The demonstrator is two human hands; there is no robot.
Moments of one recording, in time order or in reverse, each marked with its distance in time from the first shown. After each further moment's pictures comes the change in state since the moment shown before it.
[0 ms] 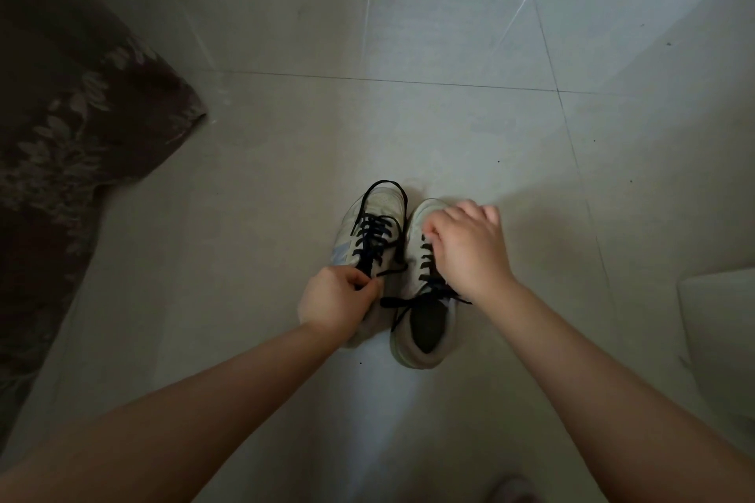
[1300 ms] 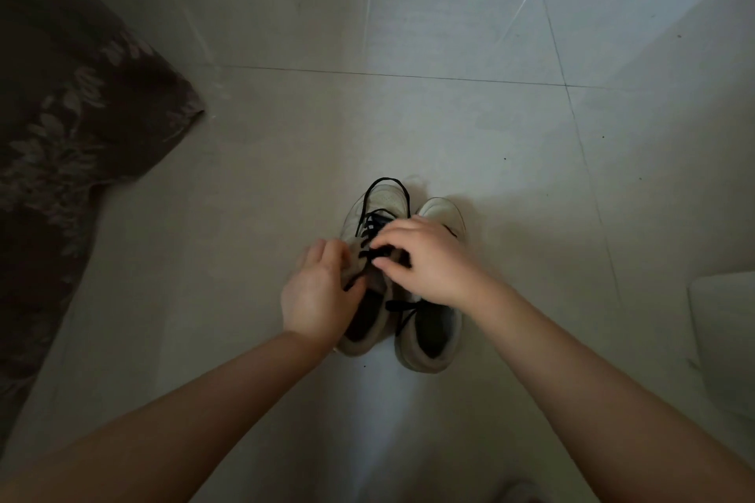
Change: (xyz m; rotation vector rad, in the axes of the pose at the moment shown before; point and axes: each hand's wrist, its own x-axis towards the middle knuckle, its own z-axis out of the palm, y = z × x) left_hand 0.000 -0.008 -0.016 0.285 0.272 0.272; right_hand 0.013 -0.027 0.007 0.346 -0.310 -0.203
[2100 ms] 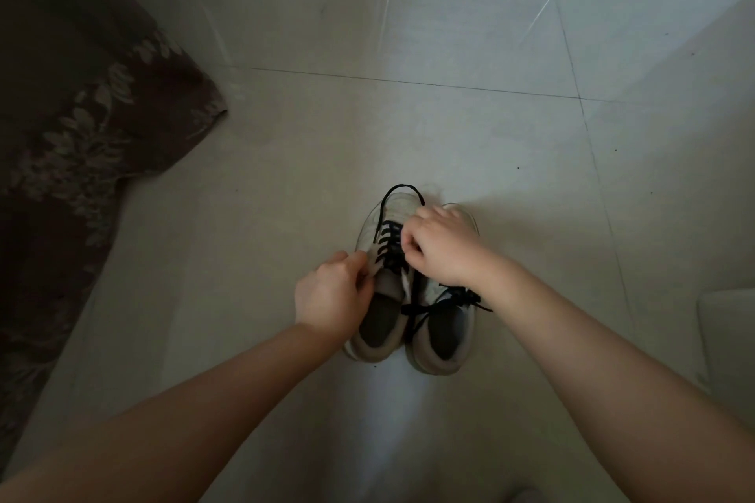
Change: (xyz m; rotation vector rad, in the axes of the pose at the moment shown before) left_hand 0.002 -0.007 -0.006 0.087 -0.102 0.028; right_hand 0.022 -0.008 -0.015 -0.322 -0.222 0.123
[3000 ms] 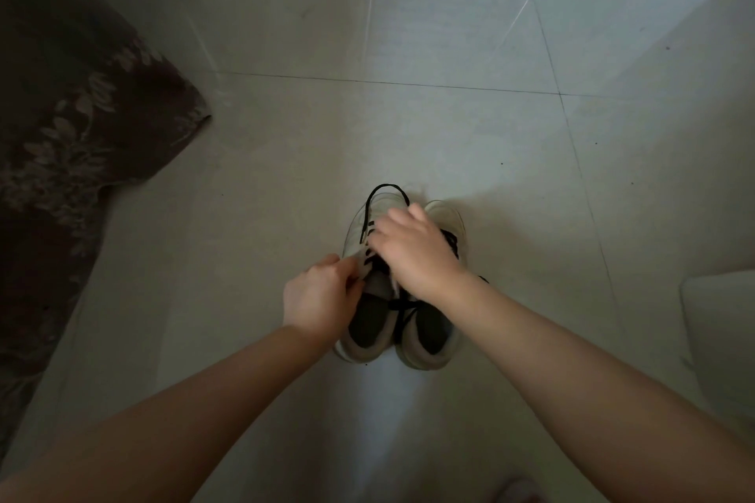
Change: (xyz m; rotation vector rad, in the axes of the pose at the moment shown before) left_hand -0.004 0.004 -0.003 0.067 -0.030 0.035; right_hand -0.001 -0.012 0.027 -0.270 0.388 -0.219
